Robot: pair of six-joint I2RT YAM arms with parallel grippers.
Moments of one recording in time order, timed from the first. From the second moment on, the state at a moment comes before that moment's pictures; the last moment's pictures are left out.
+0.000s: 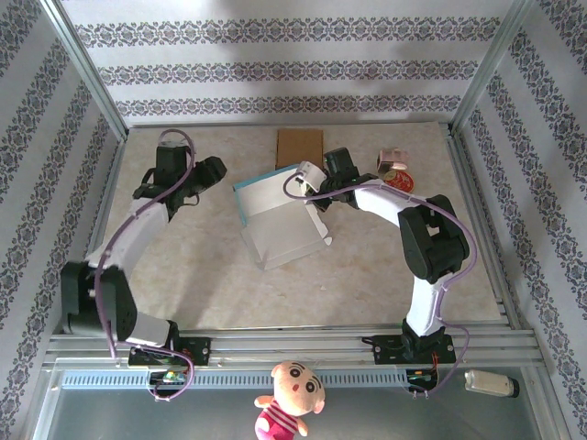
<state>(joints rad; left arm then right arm) -0.08 1.48 1.09 -0.27 0.29 -0.68 0.41 1.91 1.27 -0.21 -0.29 -0.56</state>
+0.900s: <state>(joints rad) -0.13 1.61 0.99 -0.12 0.48 -0.80 0.41 1.90 1.27 -0.21 -0.33 -0.56</state>
